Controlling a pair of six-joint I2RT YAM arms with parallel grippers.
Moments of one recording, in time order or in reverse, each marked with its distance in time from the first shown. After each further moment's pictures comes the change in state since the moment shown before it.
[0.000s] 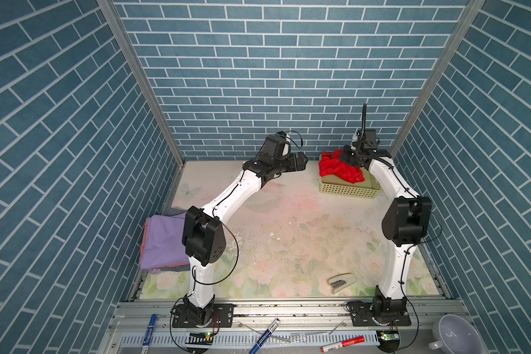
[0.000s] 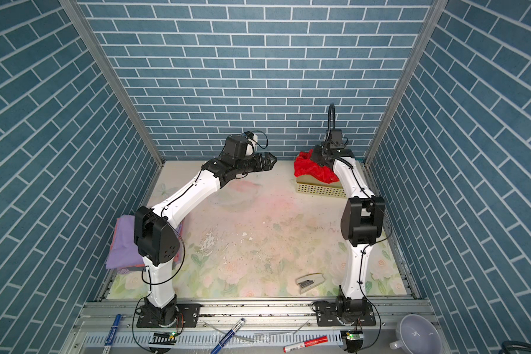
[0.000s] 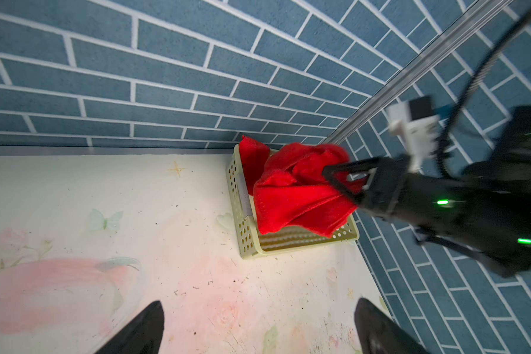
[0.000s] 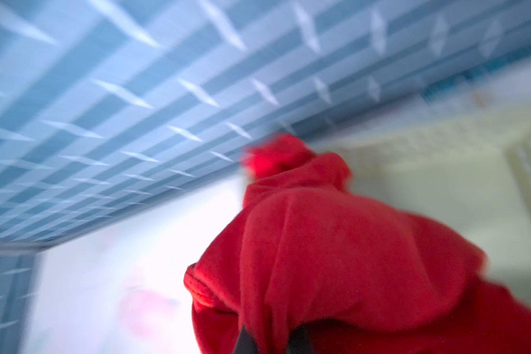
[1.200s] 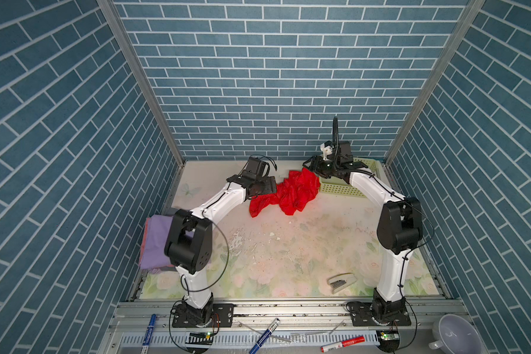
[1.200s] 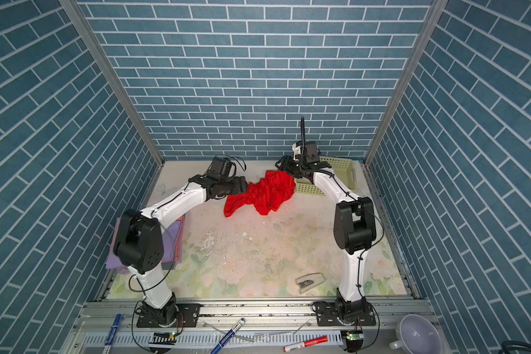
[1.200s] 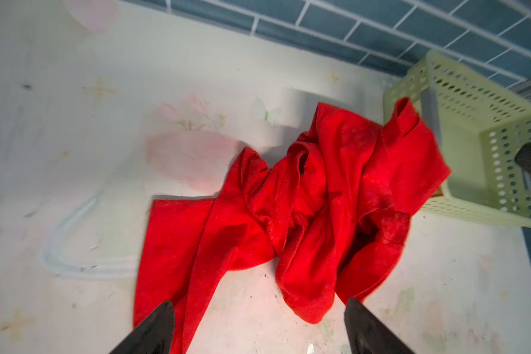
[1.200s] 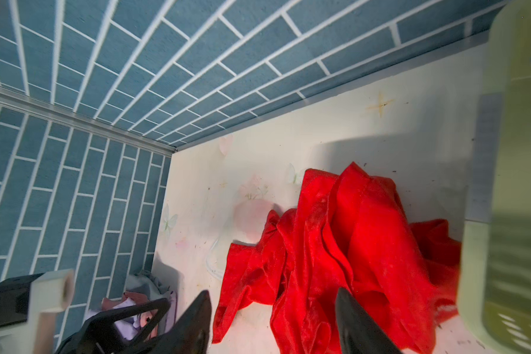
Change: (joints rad) left arm 0.104 -0.093 -0.408 -0.077 -0.163 0.014; right arm 0.178 0.010 -0.277 0.227 -0.242 0.150
